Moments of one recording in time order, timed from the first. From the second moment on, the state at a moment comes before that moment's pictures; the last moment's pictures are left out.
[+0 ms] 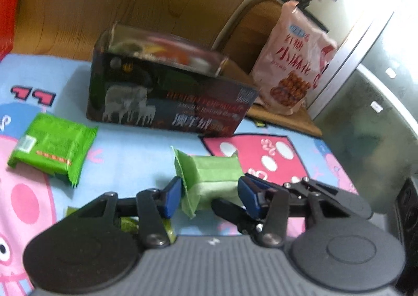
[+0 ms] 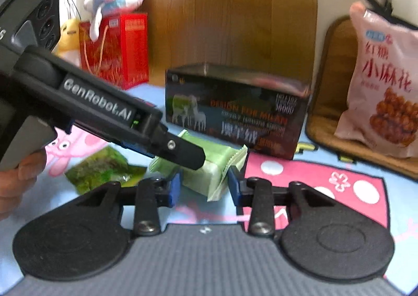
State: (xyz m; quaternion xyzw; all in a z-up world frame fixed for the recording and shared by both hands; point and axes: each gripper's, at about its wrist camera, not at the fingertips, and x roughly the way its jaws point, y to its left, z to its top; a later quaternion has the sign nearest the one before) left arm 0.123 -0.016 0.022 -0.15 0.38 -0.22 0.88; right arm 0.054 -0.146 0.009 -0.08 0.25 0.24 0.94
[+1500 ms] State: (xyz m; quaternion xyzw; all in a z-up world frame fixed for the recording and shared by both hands) left arm 0.151 0.025 0.074 -0.13 0.28 -0.17 0.93; right arm 0.102 -0.196 0.037 0.07 0.22 0.18 0.96
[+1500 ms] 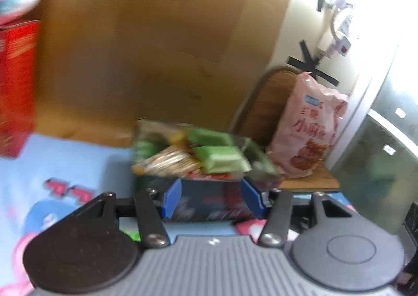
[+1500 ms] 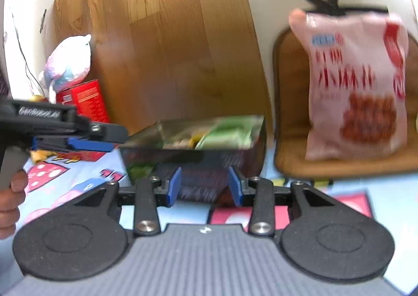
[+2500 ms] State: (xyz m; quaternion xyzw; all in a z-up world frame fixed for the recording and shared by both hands) left arm 0.053 0.048 0.000 -0.11 0.29 -0.13 0.94; right arm 0.018 -0.199 -0.003 0.13 0.27 0.08 0.95
